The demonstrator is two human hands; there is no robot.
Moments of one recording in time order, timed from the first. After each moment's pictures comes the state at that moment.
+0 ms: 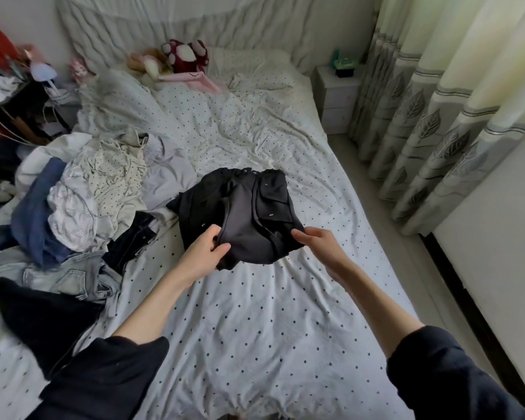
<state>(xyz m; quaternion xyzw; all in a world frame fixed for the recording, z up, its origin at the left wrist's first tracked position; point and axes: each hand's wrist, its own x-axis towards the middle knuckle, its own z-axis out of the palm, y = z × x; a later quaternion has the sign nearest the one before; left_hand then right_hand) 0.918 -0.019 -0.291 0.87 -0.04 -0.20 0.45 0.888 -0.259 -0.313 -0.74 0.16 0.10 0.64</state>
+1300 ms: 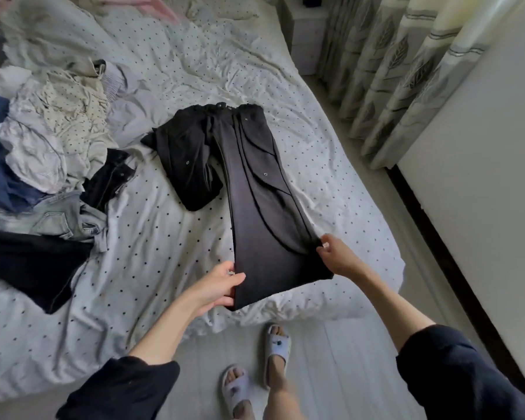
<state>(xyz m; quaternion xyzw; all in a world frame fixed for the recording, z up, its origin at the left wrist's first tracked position) 0.745 0.009 -0.367 0.70 0.08 -0.48 0.52 0.713 -0.242 -0.383 -0.86 0.26 0.21 0.39</state>
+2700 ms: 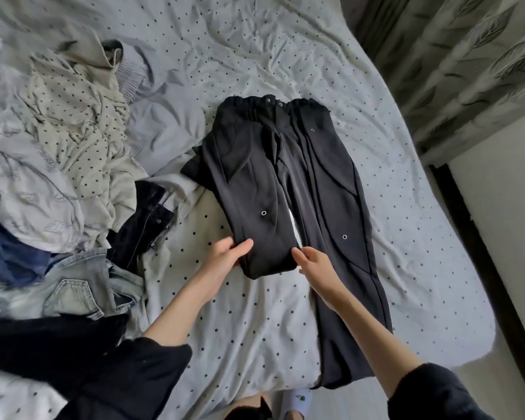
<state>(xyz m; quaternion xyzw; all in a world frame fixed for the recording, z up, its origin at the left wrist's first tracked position) 1.031 0.097 -0.450 0.65 0.14 -0.37 0.65 0.960 -0.078 -0.446 -0.76 0.33 0.17 0.54</state>
